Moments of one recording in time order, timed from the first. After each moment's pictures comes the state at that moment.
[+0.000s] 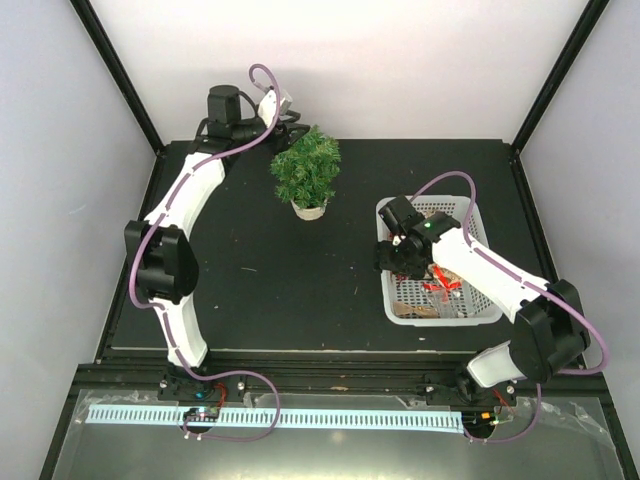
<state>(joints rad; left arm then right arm) -0.19 1.92 1.81 -0.20 0.82 0.26 0.59 1.45 1.12 -0.95 -0.03 0.67</state>
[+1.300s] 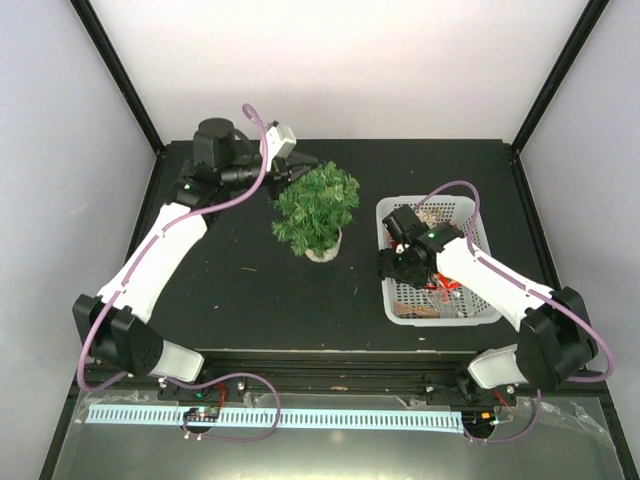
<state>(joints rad) -0.32 1.46 1.46 -0.25 0.86 0.20 0.59 1.41 1.02 -0.89 -0.04 0.69</state>
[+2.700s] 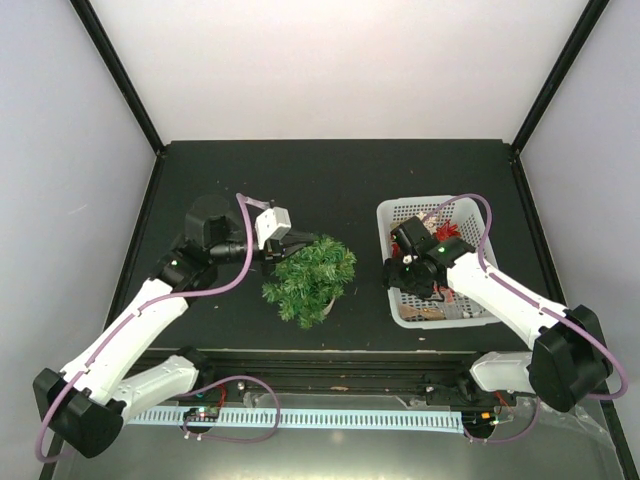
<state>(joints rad) -0.49 0.98 0.91 -0.22 0.80 0.19 0.59 1.29 0.90 -0.85 -0.06 0.74</state>
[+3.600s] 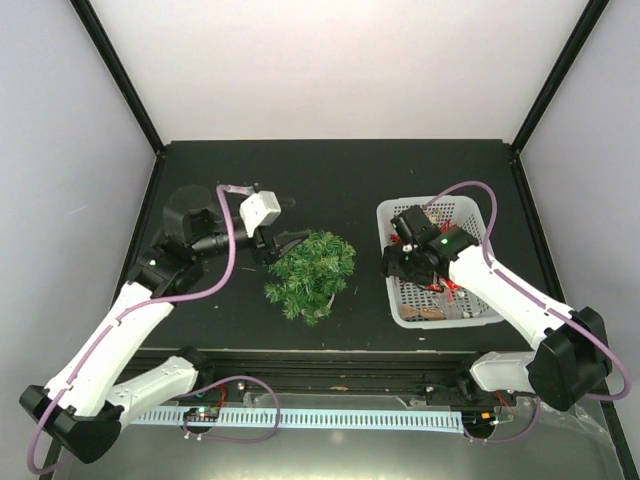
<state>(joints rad) -0.49 0.93 1.04 -0.33 0.65 0.23 0.59 1.29 0.98 -0.88 -0.03 0.73</state>
